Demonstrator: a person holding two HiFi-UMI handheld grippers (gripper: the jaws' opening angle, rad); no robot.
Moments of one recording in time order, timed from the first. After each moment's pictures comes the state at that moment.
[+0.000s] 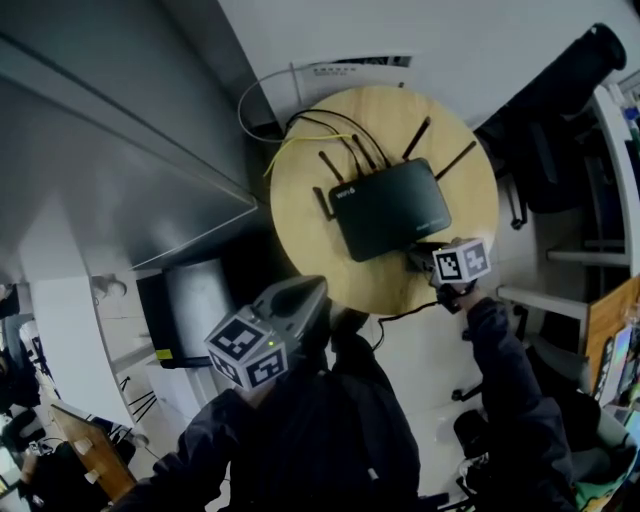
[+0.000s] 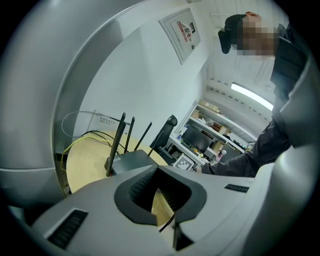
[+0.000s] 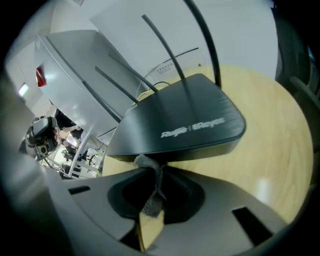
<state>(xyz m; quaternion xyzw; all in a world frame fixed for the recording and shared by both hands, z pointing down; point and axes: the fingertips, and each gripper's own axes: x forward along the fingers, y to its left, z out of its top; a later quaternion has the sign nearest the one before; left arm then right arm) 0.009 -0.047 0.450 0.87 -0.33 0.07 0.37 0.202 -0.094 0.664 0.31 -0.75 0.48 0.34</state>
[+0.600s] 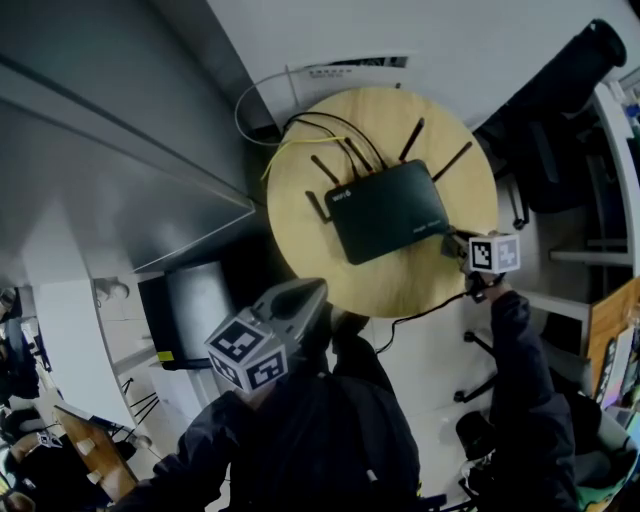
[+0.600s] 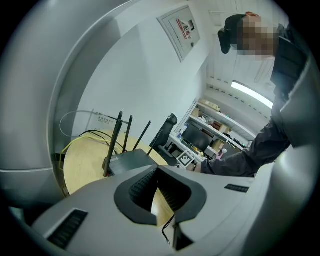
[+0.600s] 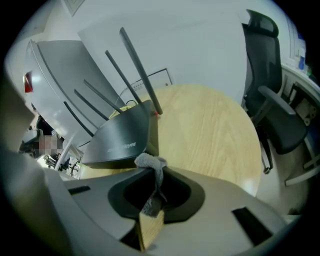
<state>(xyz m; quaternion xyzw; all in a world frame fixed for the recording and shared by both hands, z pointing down) 0.021 -0.050 0.452 0.87 -0.33 0.08 0.37 0.317 -0.136 0.670 0.42 -0.72 0.45 0.32</state>
